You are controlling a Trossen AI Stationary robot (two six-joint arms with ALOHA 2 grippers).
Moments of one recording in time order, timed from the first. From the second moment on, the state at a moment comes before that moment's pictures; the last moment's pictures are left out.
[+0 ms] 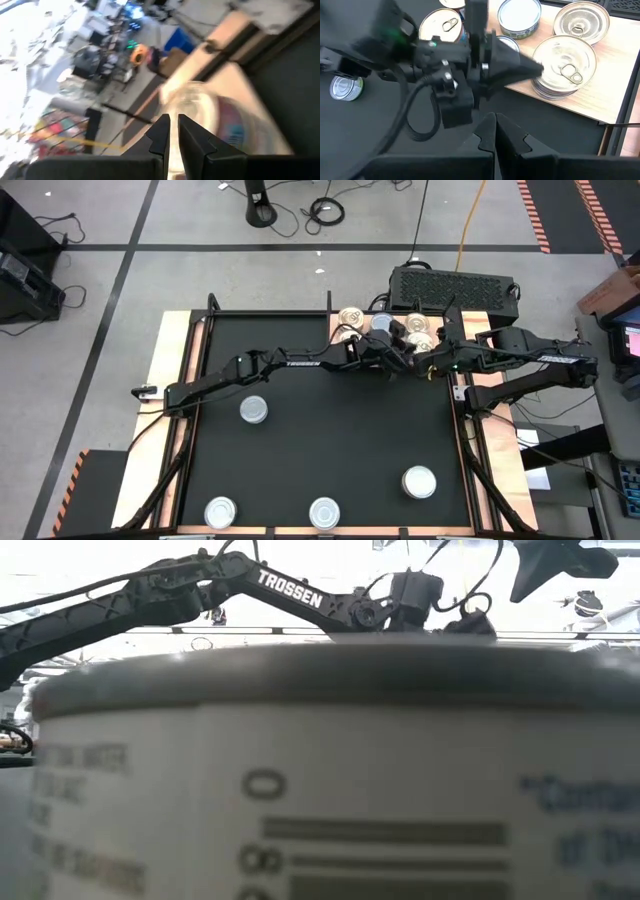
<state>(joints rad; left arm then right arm) 0.18 2.63 2.34 0.10 -0.13 1.03 0.03 0.99 1.26 -1.36 0.44 1.21</state>
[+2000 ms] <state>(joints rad) -0.19 1.05 0.98 -0.49 0.02 -0.28 0.77 1.44 1.26 -0.92 -0.11 1.88</state>
